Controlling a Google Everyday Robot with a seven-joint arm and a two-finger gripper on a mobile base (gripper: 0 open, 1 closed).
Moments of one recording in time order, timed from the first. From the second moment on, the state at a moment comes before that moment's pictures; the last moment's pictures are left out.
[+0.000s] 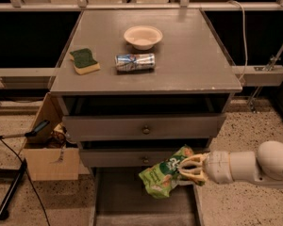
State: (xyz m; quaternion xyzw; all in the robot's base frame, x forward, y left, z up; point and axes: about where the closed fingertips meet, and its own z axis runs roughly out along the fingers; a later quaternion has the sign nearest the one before) arm 0.452 -0.140 0.608 -0.61 0.62 0.23 0.43
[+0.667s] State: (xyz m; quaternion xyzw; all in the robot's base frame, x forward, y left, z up) arm 0.421 -0.163 0.727 -0.65 0.59 0.20 0.44
